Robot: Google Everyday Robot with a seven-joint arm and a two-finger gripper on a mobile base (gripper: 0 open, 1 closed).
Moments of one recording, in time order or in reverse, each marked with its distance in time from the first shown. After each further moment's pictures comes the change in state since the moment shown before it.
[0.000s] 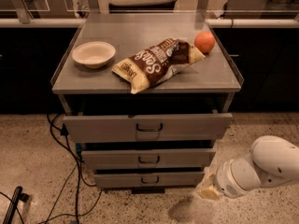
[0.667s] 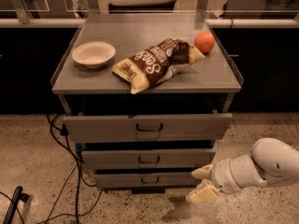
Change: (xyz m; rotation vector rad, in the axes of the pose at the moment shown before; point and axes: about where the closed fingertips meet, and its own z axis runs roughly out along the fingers) arm -0.013 -0.013 0.024 -0.090 -0.175 -0.076
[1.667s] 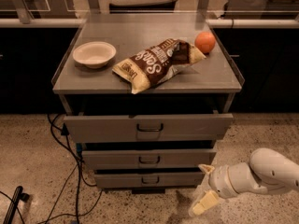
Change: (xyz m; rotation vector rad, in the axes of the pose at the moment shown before) arm 0.026 -0.022 0.030 -0.001 -0.060 0.008
